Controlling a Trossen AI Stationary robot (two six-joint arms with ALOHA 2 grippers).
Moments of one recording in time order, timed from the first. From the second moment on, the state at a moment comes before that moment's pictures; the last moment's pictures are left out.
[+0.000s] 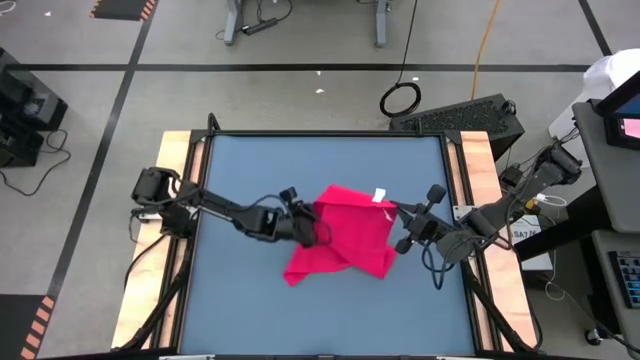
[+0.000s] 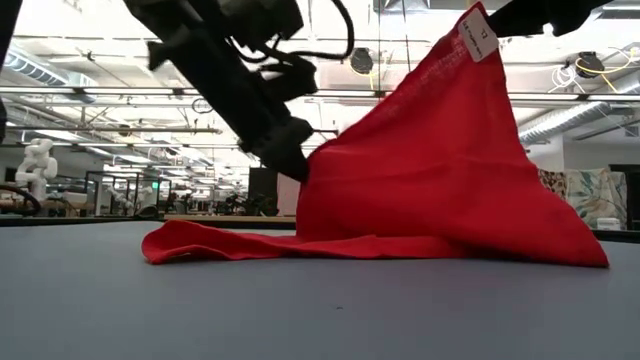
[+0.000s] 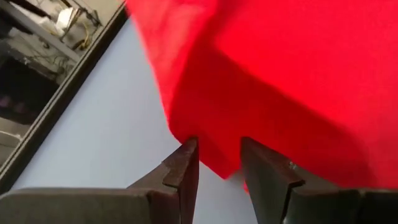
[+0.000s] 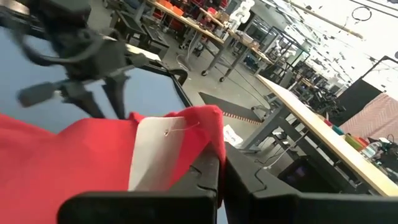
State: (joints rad) left arm -0.12 1.75 0.96 -0.05 -0.65 -0.16; right arm 0.61 0.98 0.64 -0.13 1.22 -0.06
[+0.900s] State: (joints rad) left arm -0.08 1.58 0.84 0.25 -0.51 -0.07; right arm 0.69 0.93 0.71 -0.18 1.17 -0.07
